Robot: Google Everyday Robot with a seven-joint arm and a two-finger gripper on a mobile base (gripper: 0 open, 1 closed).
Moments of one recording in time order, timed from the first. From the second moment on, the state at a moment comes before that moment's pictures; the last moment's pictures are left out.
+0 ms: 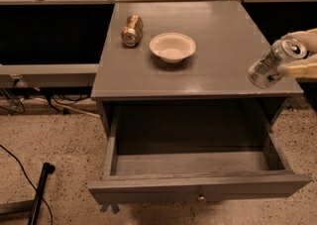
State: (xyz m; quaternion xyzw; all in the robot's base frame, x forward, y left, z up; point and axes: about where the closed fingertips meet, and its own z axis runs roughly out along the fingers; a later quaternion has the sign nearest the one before) arm 0.506 -0.282 0.974 -0.53 0.62 0.21 0.54
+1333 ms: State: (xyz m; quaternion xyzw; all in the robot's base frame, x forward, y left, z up) arm 0.643 -0.200 0.954 -0.48 0.73 0.27 0.40
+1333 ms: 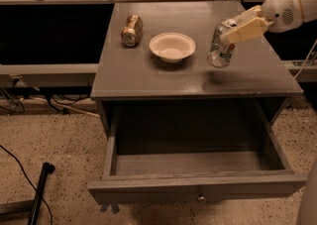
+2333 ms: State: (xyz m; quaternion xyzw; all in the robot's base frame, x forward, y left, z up) arm 0.653 -0.183 0.906 -0.44 0.76 0.24 0.42
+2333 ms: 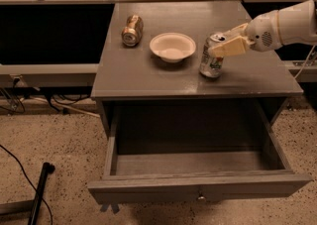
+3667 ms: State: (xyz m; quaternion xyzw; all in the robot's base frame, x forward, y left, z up) arm 0.636 -0.176 0.948 -0.47 0.73 0.23 0.44
